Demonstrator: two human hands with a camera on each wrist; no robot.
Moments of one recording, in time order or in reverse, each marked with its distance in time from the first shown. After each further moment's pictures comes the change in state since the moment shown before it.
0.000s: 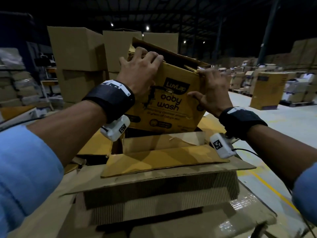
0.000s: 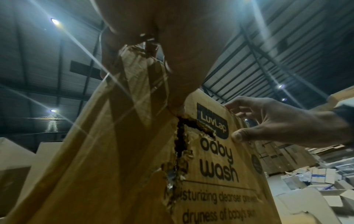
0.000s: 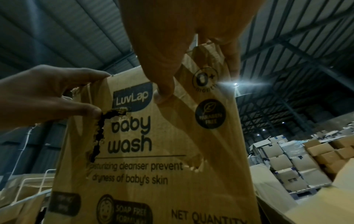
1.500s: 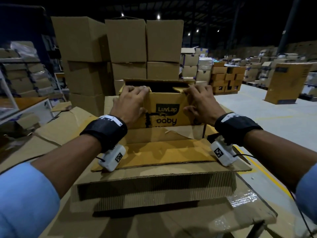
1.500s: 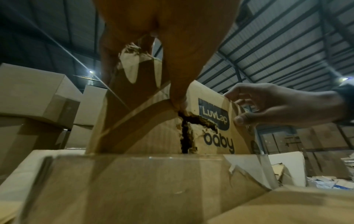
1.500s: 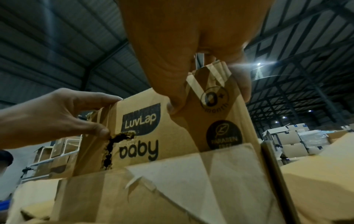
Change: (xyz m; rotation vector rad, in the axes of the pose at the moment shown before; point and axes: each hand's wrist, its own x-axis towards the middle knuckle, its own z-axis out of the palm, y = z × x) left_hand -0.072 0.039 0.065 -0.293 -0.212 -0.201; right_hand -0.039 0.009 0.014 0.022 -0.456 -0.026
